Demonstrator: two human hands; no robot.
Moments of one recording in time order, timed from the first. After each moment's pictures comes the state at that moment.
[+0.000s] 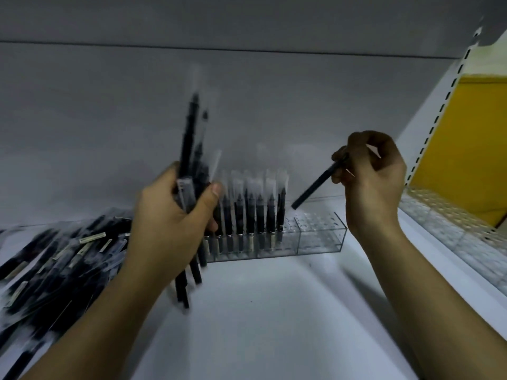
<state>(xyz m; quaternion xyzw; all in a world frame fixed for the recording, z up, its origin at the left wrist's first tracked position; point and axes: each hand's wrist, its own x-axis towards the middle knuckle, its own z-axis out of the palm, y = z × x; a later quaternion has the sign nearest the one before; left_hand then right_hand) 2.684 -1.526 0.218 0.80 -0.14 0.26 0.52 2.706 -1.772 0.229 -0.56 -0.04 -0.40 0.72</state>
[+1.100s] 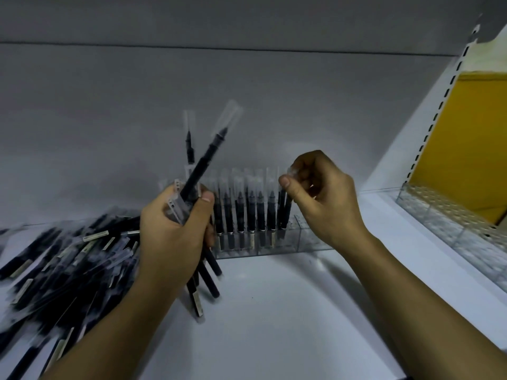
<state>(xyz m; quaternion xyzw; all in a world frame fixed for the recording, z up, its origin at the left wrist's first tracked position) 2.683 -1.529 0.191 0.69 -0.13 0.23 0.68 2.707 -1.753 0.202 -0.82 -0.15 -0.35 0.43</state>
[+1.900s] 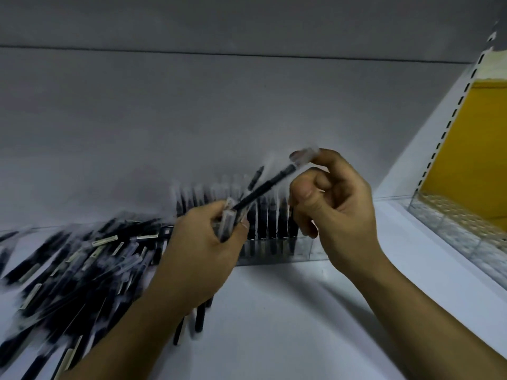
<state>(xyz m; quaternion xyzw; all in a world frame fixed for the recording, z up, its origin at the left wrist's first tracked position) 2.684 -1.527 0.195 0.82 -0.19 0.16 0.52 2.676 -1.718 0.217 -0.63 -0.27 -0.25 0.68</state>
